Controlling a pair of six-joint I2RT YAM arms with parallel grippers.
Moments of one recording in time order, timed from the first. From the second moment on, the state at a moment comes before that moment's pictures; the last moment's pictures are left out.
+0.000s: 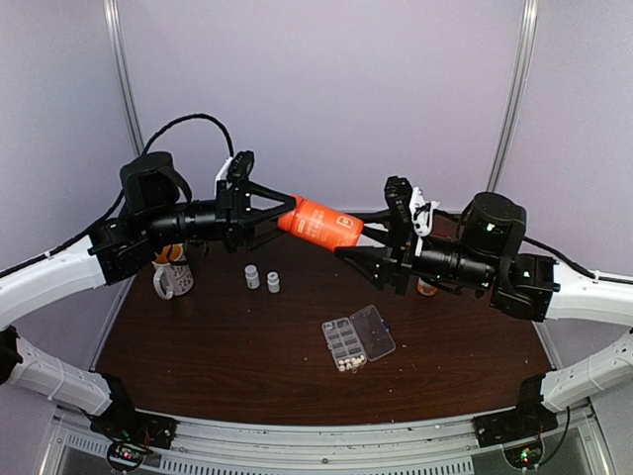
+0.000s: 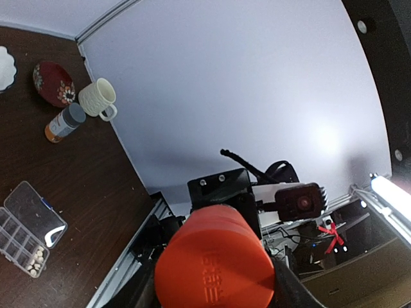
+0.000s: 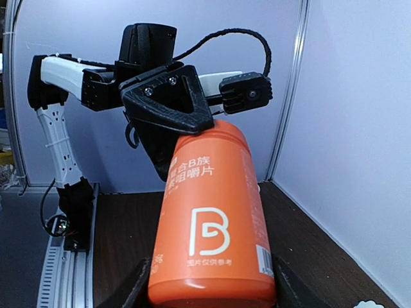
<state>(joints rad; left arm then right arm) -0.83 1.21 1.11 0.10 0.61 -1.09 1.05 1.14 0.94 0.26 -0.19 -0.11</state>
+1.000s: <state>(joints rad) -0.80 1.02 1.02 -0.32 0.53 0.77 0.88 1.19 1.04 0.10 -0.67 0.29</state>
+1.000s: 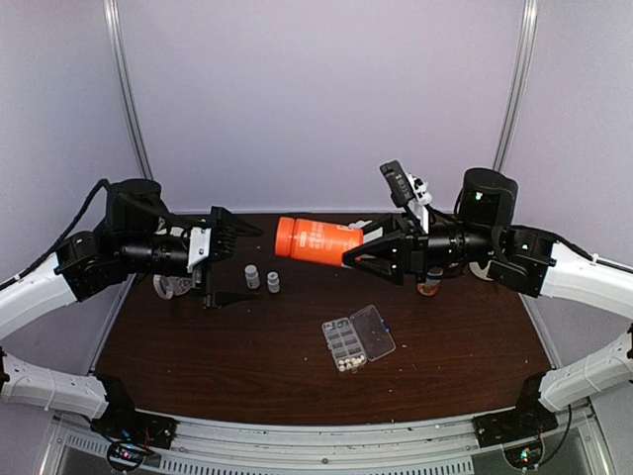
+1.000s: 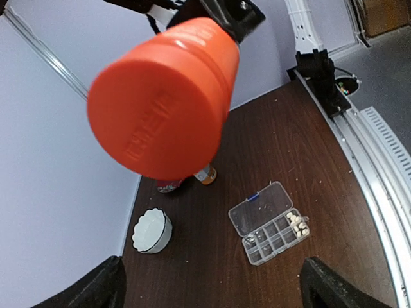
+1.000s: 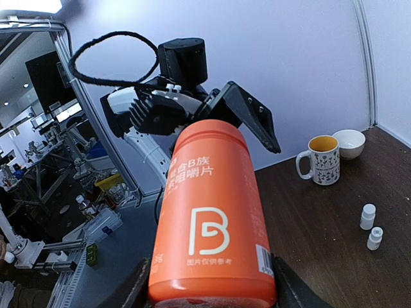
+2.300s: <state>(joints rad) -0.83 1.02 0.99 -0.15 0.61 1.04 0.88 1.32 1.06 0.24 -0.80 0.45</state>
